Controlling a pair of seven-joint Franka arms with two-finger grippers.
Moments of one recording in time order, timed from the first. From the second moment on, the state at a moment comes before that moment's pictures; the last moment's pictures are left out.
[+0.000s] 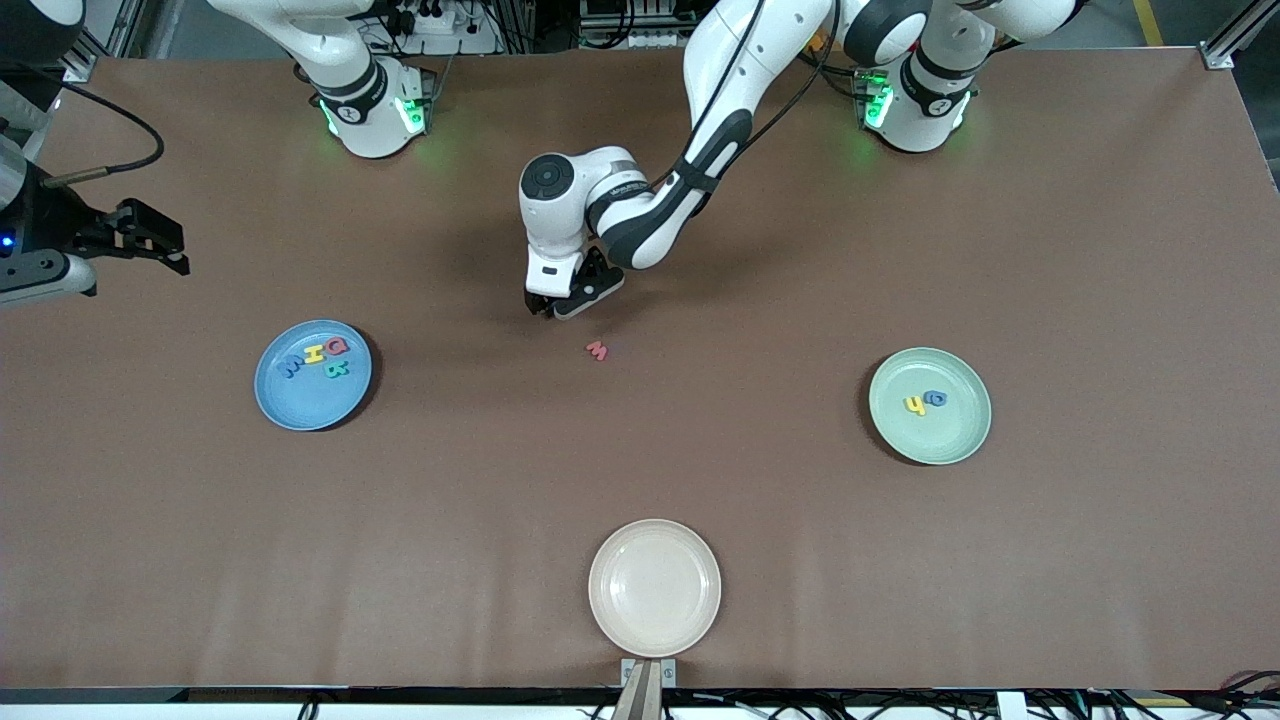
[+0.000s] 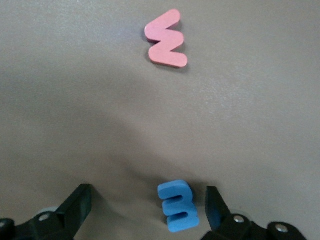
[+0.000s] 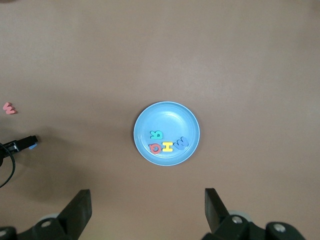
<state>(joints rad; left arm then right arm) -1.03 0.97 -0.07 -1.30 0.08 2.34 -1.72 -0.01 0.04 0.04 -1.53 -0.03 1.53 -0.22</state>
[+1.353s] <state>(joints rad) -1.05 0.97 -0.04 -1.28 0.08 2.25 -1.71 -0.02 0.04 0.03 -1.38 -0.05 1.52 -0.15</state>
